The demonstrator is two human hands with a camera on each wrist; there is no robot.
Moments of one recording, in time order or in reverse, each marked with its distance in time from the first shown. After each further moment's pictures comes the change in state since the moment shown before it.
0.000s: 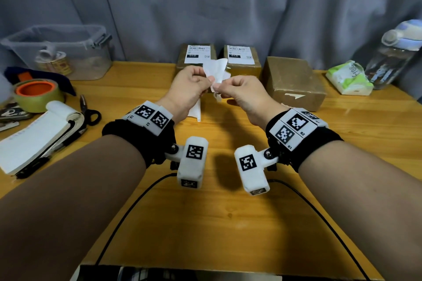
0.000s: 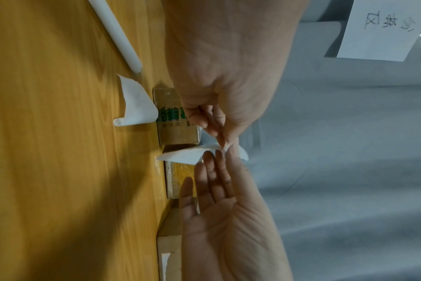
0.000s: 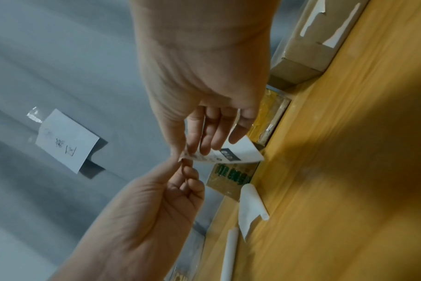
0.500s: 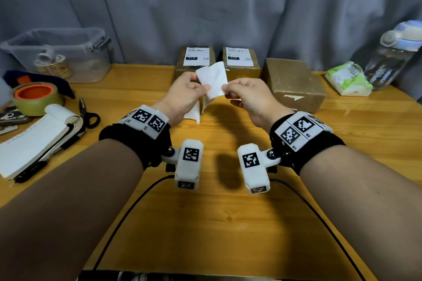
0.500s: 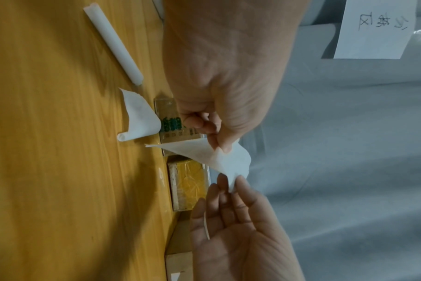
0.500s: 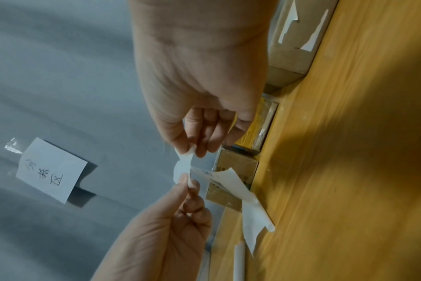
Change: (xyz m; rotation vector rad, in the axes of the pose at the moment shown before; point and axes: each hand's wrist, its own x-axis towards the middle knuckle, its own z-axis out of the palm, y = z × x) left_hand 0.003 -0.008 -0.005 0.060 -0.024 -0.082; right_hand 0.007 0.006 -0.010 0.091 0.041 0.082
